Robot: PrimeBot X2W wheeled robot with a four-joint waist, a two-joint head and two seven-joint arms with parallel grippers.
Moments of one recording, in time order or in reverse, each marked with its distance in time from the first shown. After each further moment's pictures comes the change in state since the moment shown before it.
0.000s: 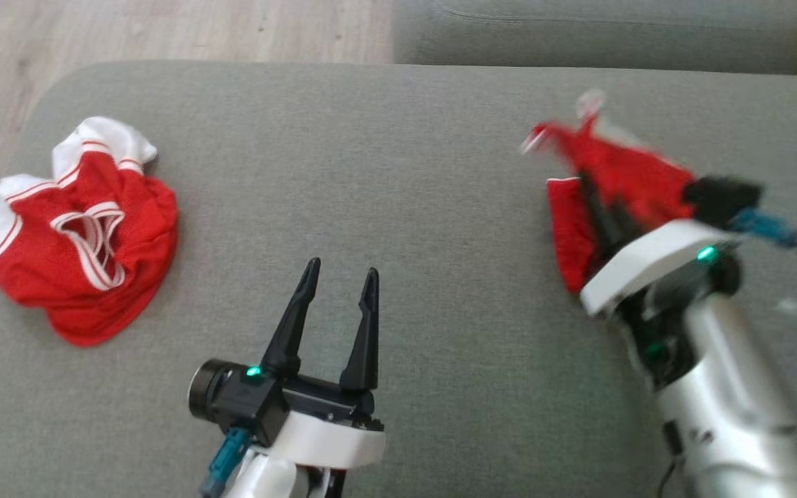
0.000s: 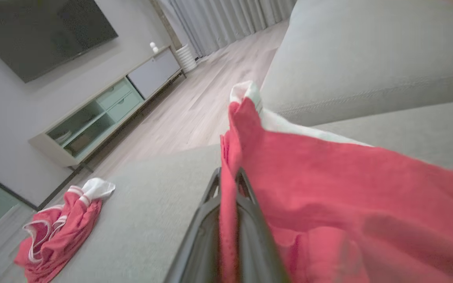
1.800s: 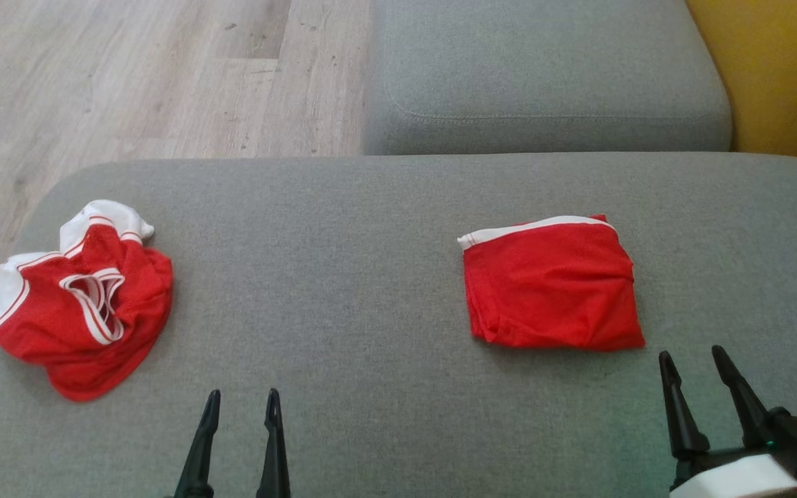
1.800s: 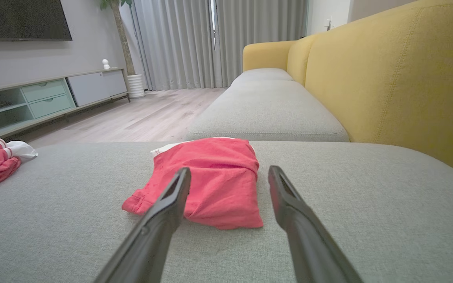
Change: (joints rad) left arm 0.359 0.005 0.242 -0.048 0.157 0.035 0.000; right arm 0.570 -0.094 -0.135 -0.204 -0.325 0.000 -0.383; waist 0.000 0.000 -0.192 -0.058
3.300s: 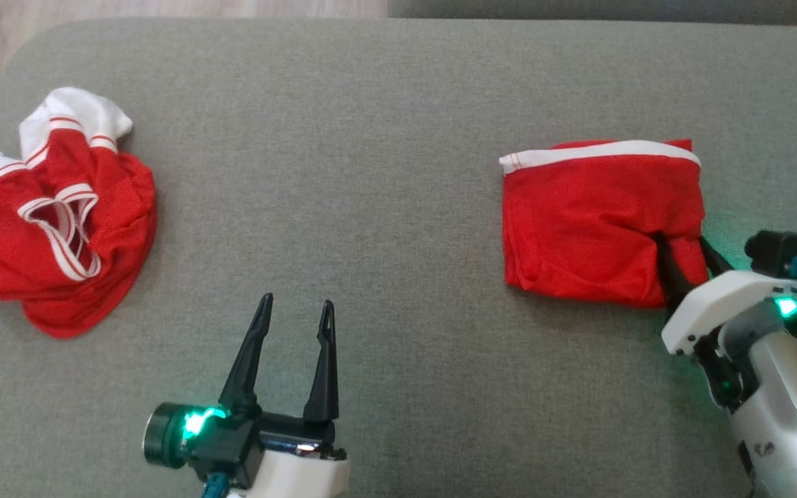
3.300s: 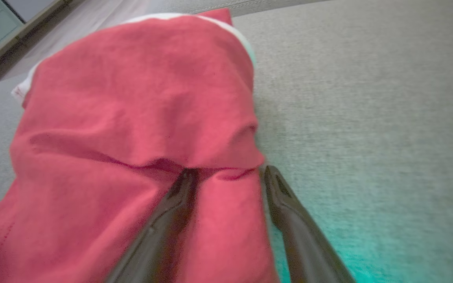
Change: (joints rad) left arm -0.226 -0.003 -0.129 0.000 0.007 0.020 0.000; right arm -0.574 -0.067 0.119 0.528 0.237 0.000 0.269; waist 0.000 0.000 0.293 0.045
